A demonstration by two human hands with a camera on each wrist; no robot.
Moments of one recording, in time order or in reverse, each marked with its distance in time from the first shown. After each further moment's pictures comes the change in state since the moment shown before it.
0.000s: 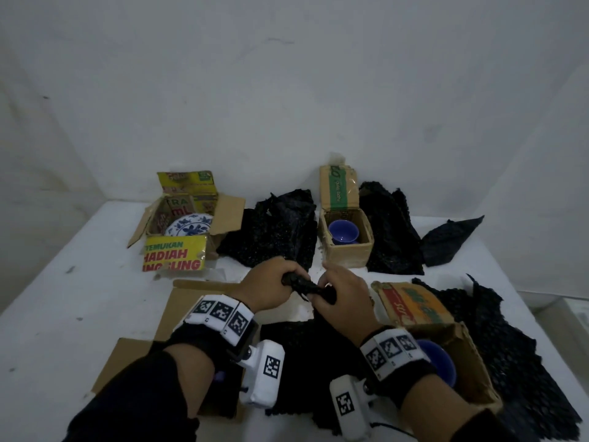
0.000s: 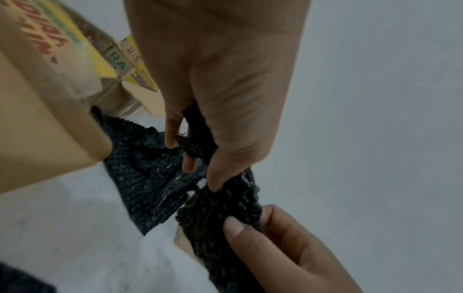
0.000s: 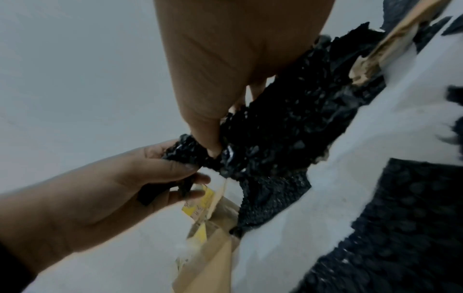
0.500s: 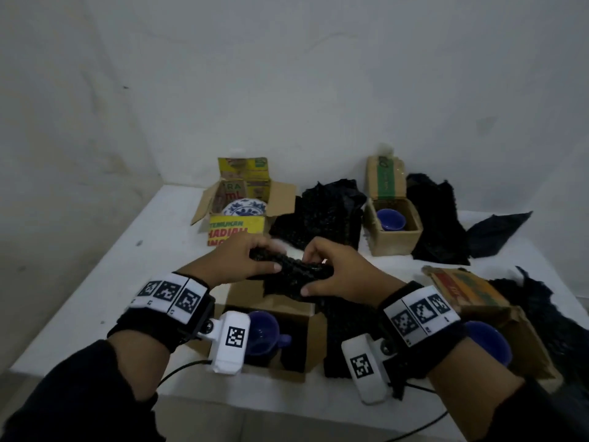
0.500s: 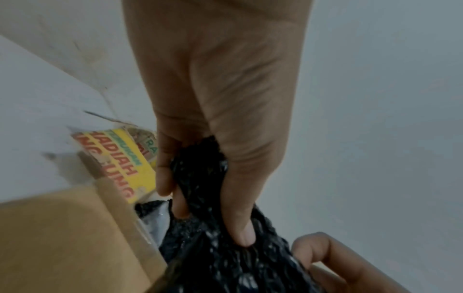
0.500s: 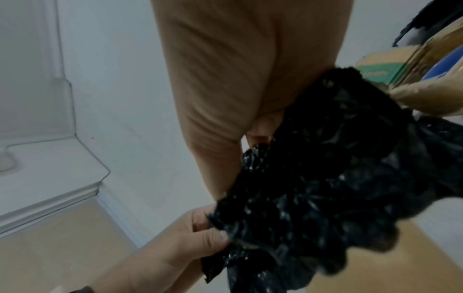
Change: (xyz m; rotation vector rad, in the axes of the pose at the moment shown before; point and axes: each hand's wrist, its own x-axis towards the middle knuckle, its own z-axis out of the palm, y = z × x) left_hand -0.117 -0.070 -0.104 -0.165 0.055 -0.052; right_hand 0.006 -0.138 0.006 0.231 -0.466 -0.140
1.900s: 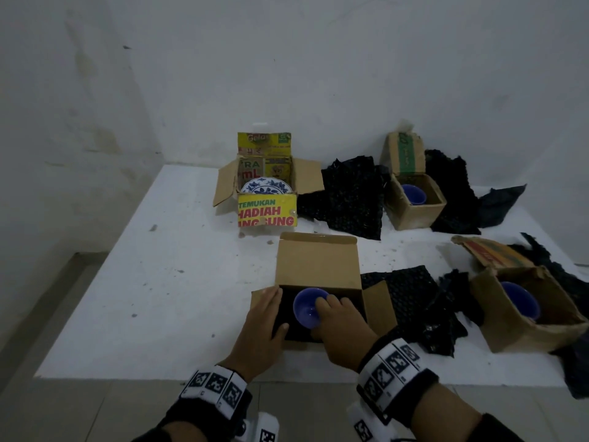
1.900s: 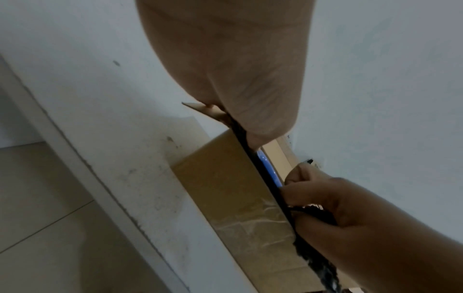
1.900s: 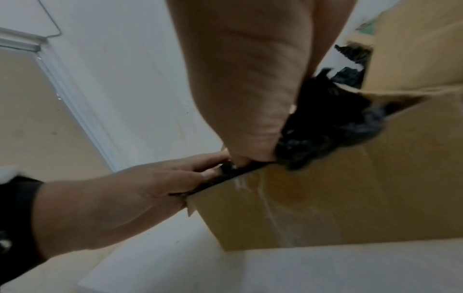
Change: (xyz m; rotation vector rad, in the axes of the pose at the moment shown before) left_hand -0.102 -0.161 0.088 0.006 0.061 -0.006; right_hand 0.007 -0.018 0.188 -0.945 -0.226 0.174
